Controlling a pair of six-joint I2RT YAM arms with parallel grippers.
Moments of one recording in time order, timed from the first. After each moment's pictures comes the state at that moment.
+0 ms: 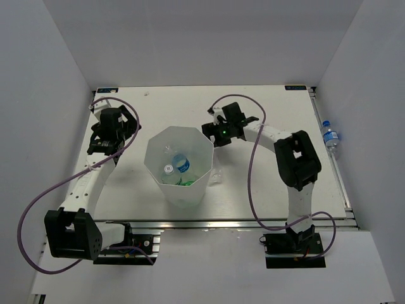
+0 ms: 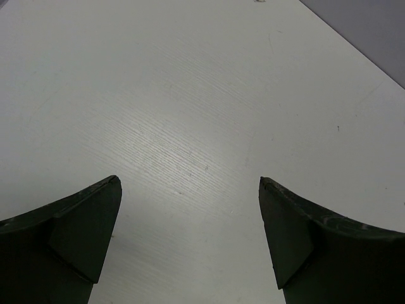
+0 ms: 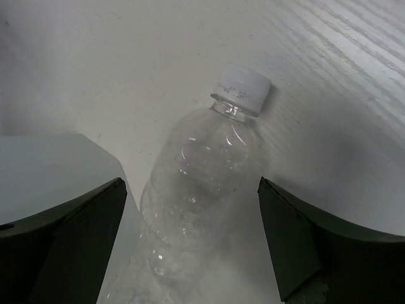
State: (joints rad) left arm -0.08 1.22 0.99 -0.29 -0.33 -0.55; right arm 0.53 1.99 1.43 -0.30 -0.53 0.15
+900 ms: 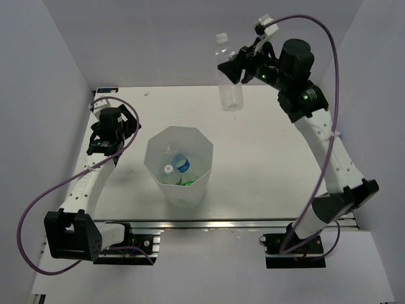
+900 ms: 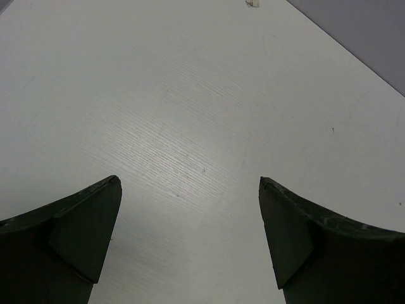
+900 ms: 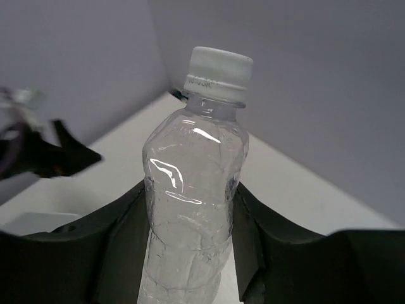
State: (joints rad) left arm -0.08 1.21 0.99 -0.28 -0.32 -0.54; right arm 0.40 1.61 1.89 -0.34 -0.43 0.12
